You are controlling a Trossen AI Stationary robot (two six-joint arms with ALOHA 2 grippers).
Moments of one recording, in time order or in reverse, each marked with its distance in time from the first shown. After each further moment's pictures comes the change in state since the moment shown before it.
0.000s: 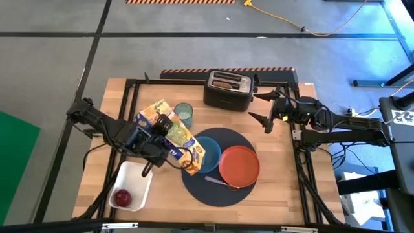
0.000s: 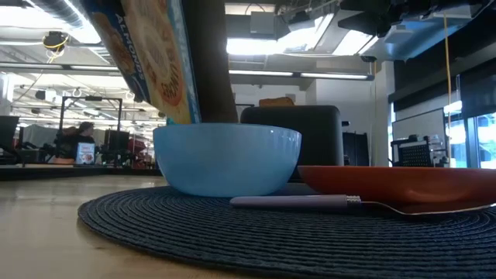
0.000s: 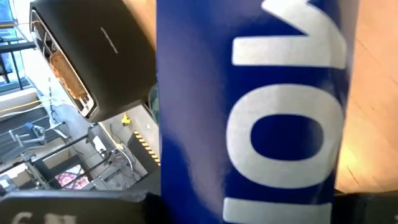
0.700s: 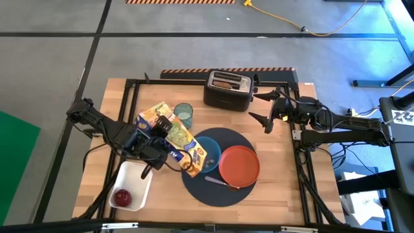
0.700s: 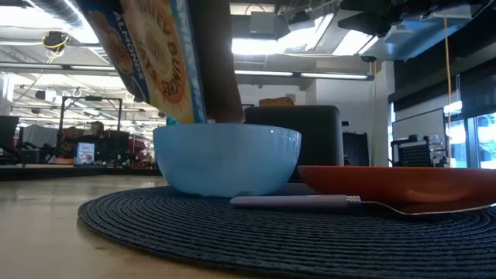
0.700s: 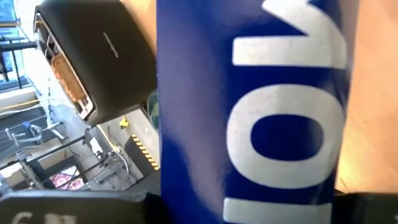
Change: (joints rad) left arm -0.023 0.001 0.000 0.003 -0.001 -0.056; right arm 0.000 0.000 0.000 -0.001 -0.002 0.000
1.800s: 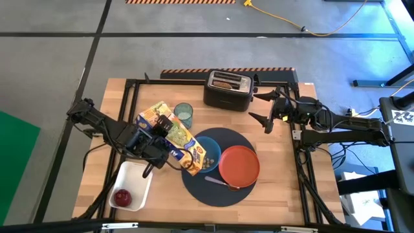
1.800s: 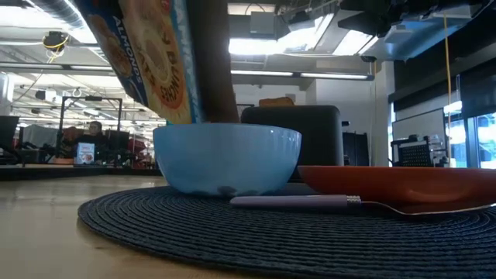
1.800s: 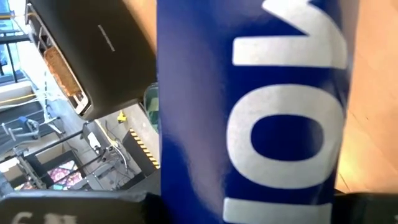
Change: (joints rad) left arm 0.014 0.005 -0.016 0.000 -0.001 -0.005; right arm 0.000 0.000 0.000 0.000 -0.002 0.000
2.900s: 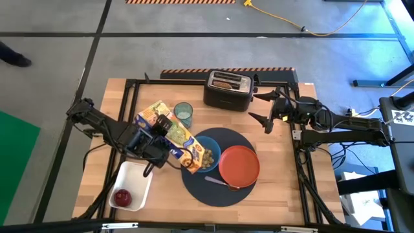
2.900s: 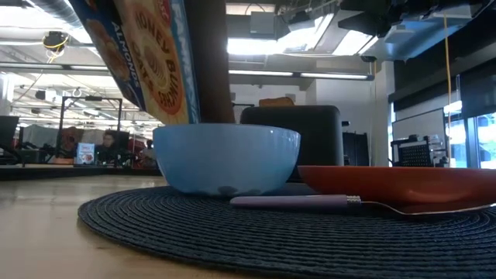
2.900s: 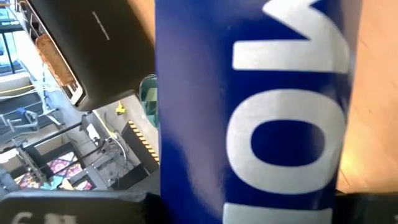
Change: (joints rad) left arm 0.005 -0.005 -0.032 -0.003 -0.007 -0.018; right arm 0.000 0.000 0.000 -0.003 0.000 0.000
